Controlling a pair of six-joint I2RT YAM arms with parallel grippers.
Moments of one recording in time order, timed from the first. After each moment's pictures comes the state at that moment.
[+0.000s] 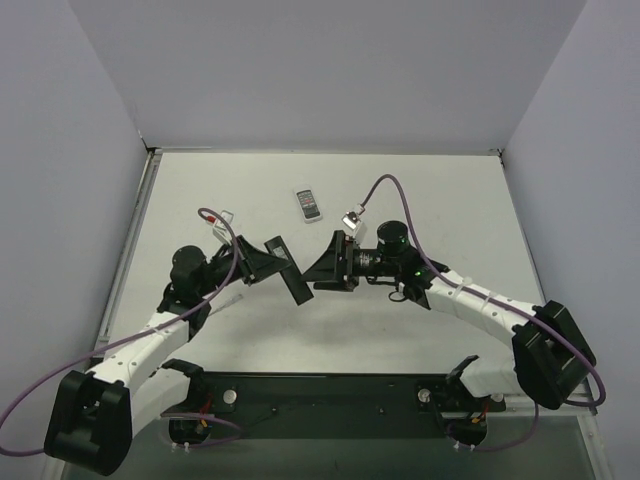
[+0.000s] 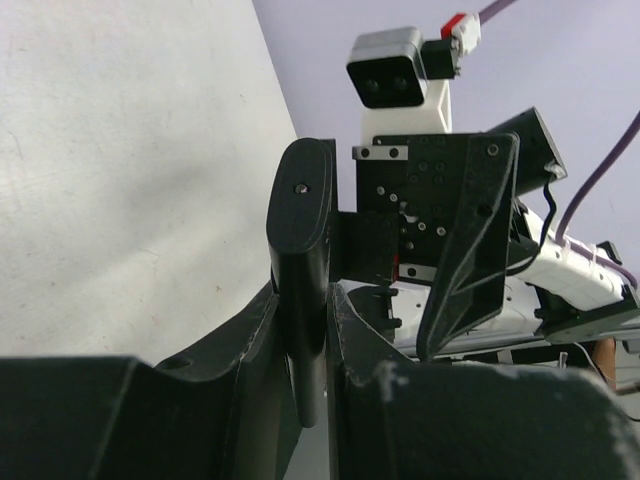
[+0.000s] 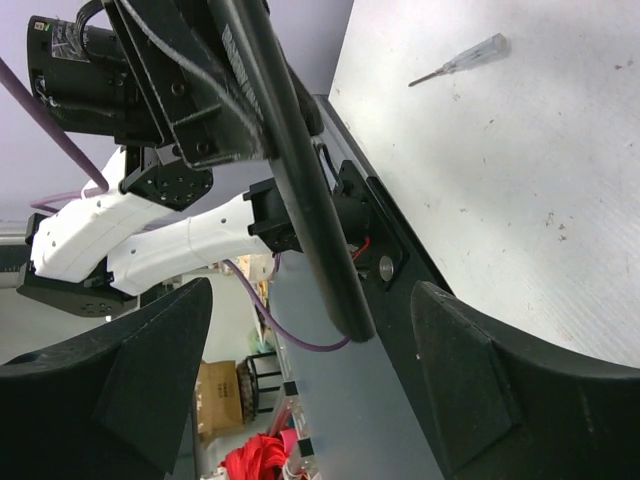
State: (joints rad) left arm -0.30 1.00 0.38 0.57 0.70 -1.15; right arm 0.68 1.31 0.69 0.31 -0.70 1.07
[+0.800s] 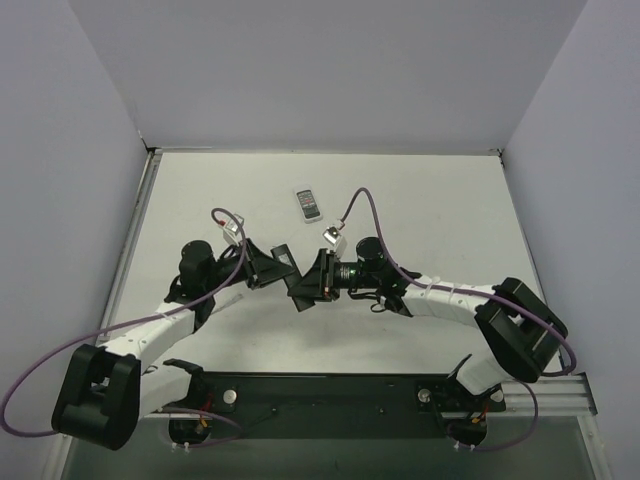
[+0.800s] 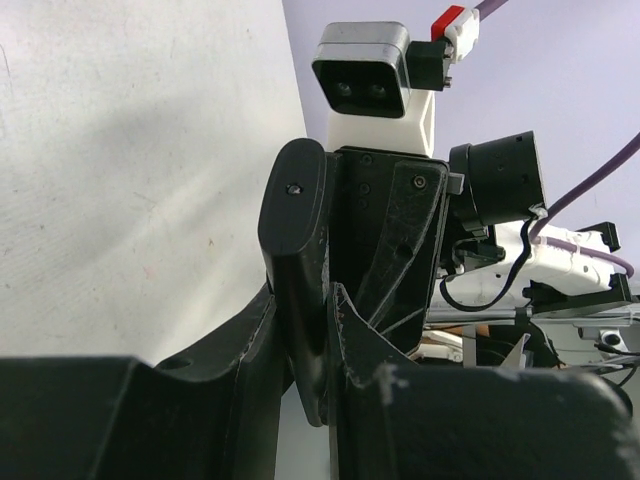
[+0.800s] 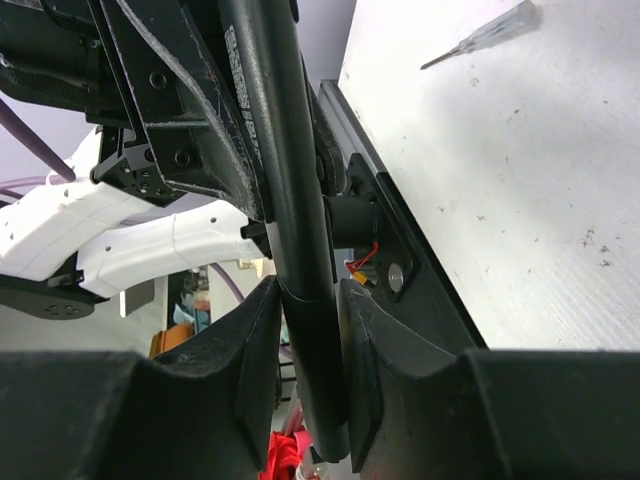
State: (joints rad) left arm -0.29 1.09 0.38 0.57 0.79 -1.20; right arm 0.78 1.49 0.65 0.58 -0.66 1.17
